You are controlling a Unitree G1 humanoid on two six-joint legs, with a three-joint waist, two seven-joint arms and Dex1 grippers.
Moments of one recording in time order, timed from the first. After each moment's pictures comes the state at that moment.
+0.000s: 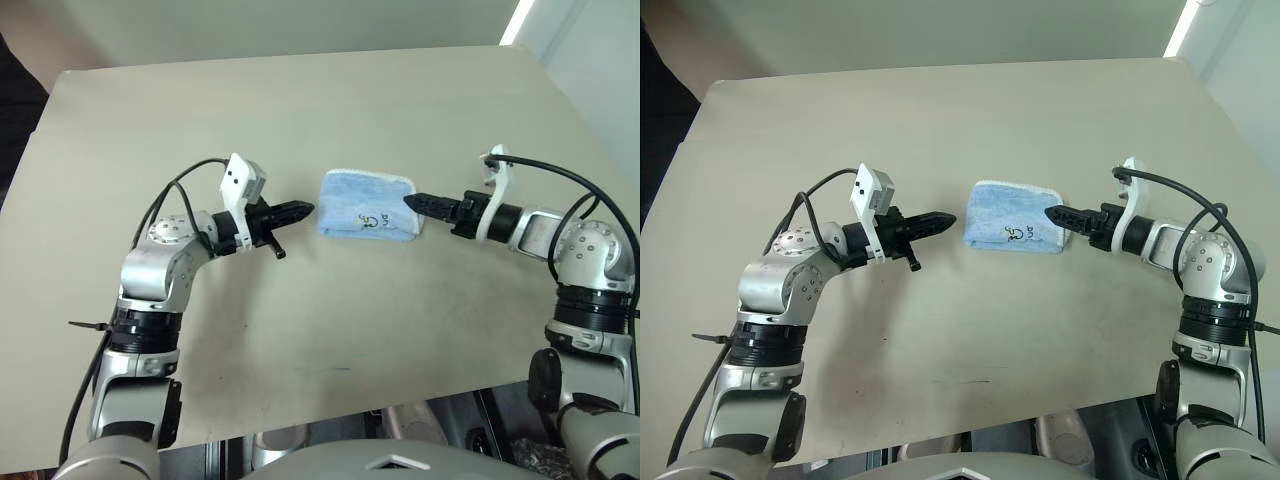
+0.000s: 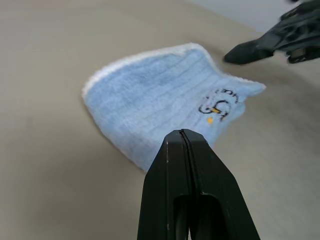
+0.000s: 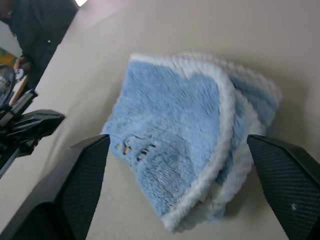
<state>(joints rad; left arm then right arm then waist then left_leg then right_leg) -0.48 0.51 0.04 -0.02 -0.47 0.63 -0.89 -0.63 -0.44 -0.28 0.11 0.68 1.26 0.54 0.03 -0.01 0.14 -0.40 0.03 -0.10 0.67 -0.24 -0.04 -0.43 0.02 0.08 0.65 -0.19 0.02</state>
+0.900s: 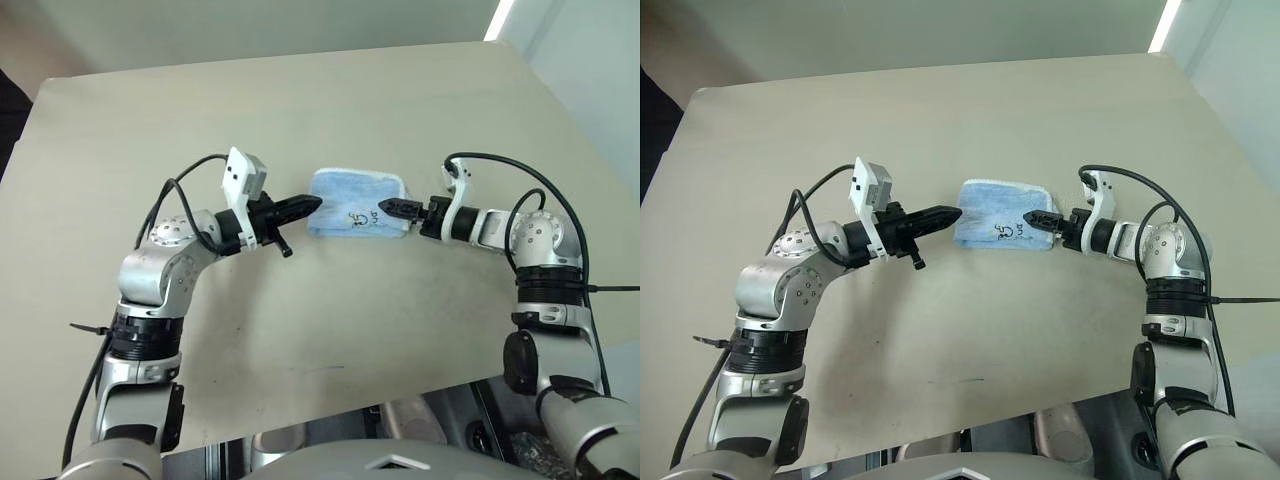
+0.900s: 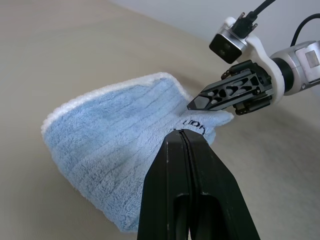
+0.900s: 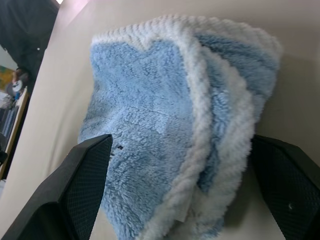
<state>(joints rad) -0.46 0.50 0.05 -0.08 -0.55 0.66 -0.84 -0.73 -0.34 -0.21 0.34 0.63 1.20 0.53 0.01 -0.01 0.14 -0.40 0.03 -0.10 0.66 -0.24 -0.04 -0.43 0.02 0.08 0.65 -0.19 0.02</state>
